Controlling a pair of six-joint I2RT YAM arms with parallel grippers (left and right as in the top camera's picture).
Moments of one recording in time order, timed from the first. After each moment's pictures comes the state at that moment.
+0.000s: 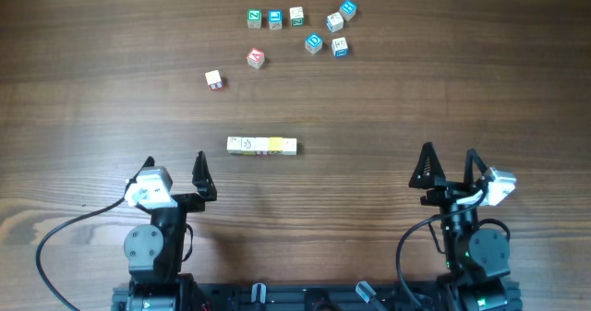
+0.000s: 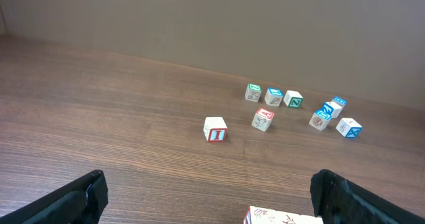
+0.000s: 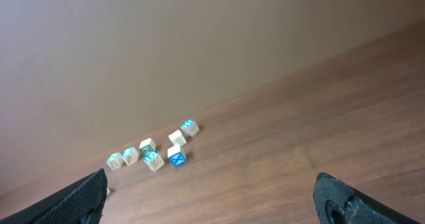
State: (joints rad) left arm 0.02 0.05 0.01 -0.07 0.01 -0.20; right arm 0.23 0.03 0.01 0.03 0.23 0.42
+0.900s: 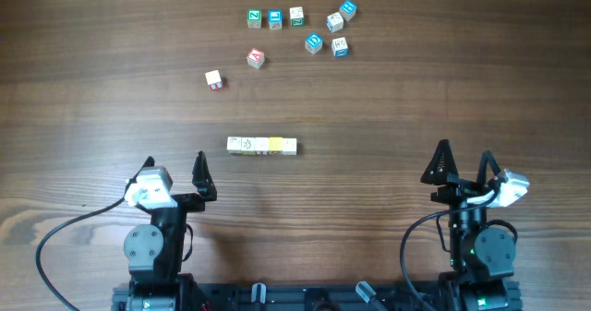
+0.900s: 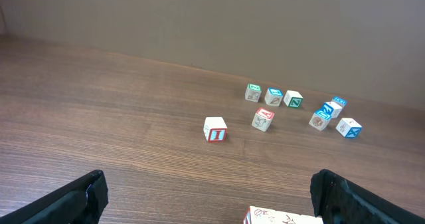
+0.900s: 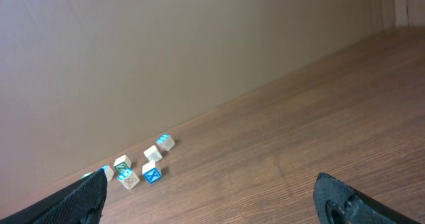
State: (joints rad) left arm 0.02 0.05 0.01 -0.07 0.01 -0.20; right arm 0.12 0.02 0.01 0.02 0.23 0.42
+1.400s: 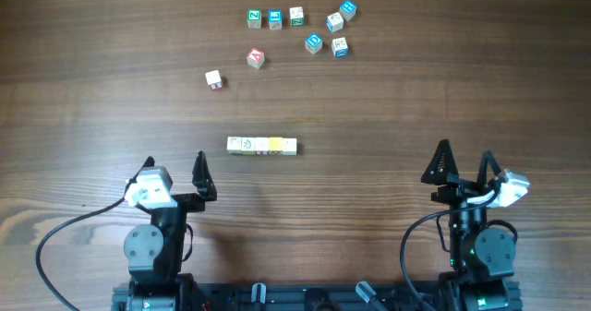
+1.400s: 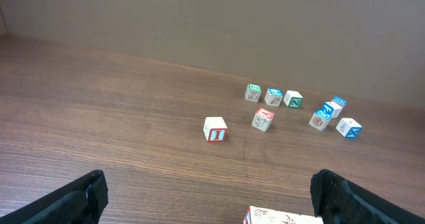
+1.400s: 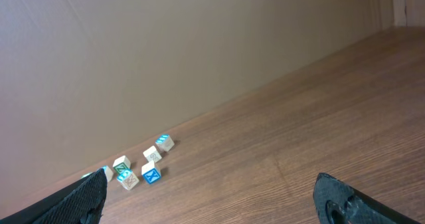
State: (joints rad) left arm 0.02 0.05 0.01 -0.07 0.01 -0.20; right arm 0.12 0.02 0.01 0.02 0.23 0.42
